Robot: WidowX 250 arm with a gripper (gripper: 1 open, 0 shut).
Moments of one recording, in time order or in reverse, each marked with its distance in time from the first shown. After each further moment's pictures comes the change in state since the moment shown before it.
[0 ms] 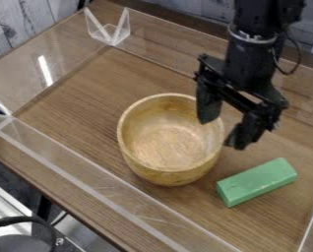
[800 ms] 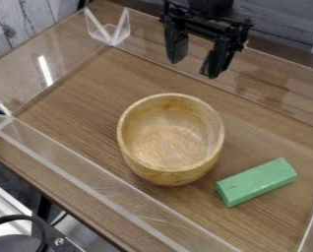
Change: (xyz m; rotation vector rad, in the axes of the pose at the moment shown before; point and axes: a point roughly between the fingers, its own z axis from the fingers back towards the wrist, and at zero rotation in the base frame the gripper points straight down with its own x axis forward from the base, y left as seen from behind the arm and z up) arm 0.016 0.089 0.040 0.006 -0.050 0.307
